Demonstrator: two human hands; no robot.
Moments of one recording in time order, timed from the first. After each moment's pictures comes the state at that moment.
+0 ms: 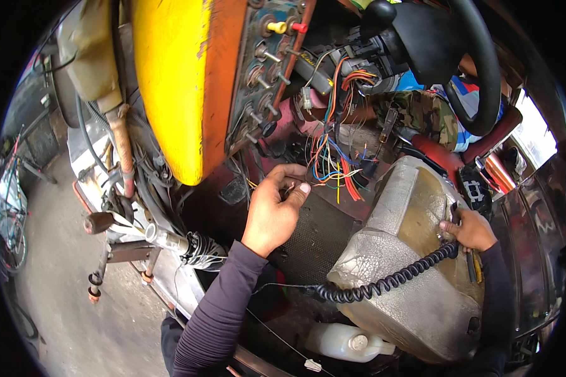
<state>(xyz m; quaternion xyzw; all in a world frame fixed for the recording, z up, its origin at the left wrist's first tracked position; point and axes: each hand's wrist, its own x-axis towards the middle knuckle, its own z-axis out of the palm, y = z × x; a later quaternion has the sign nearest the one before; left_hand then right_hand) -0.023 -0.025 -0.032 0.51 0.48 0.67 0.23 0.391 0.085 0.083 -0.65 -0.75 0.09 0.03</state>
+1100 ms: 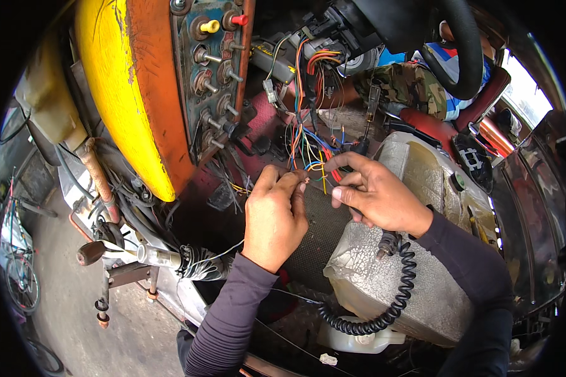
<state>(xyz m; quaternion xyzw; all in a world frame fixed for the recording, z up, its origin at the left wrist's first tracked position) 0.008 -0.033 -0.015 0.63 0.54 0.55 -0.08 0.200 0.041 0.056 -0.32 -0.80 0.46 0.21</state>
